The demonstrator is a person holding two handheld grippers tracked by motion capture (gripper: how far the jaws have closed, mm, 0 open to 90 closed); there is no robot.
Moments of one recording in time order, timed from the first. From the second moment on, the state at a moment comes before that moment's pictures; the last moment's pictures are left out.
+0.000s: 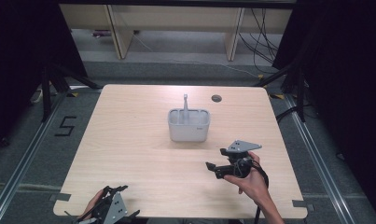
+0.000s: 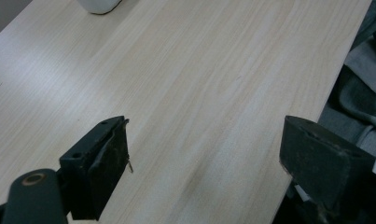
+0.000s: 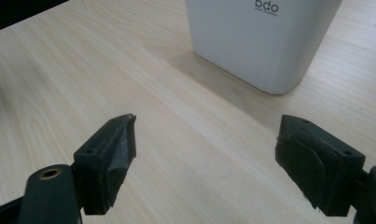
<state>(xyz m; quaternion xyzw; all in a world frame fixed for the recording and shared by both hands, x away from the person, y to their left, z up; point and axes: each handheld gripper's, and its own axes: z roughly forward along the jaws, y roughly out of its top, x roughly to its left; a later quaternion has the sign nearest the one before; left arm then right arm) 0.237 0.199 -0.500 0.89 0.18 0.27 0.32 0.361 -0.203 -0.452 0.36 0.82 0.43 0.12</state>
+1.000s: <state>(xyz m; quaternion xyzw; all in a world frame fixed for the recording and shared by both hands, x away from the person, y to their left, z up) 0.237 0.200 -0.499 0.89 0.18 0.27 0.32 0.325 -0.216 -0.477 0.36 0.81 0.44 0.12</state>
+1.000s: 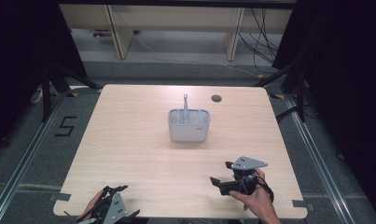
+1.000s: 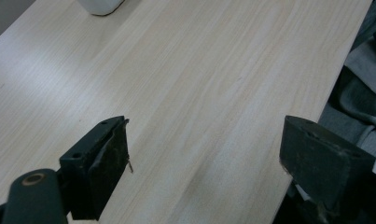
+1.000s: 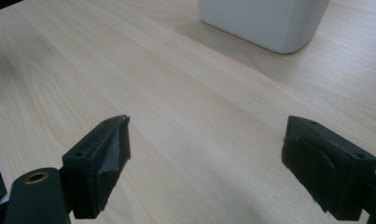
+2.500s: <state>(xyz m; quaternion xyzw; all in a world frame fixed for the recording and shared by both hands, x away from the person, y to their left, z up) 0.236 0.198 -0.501 0.89 0.18 0.28 0.33 0.277 -0.236 -0.495 0.36 0.84 0.39 0.12</state>
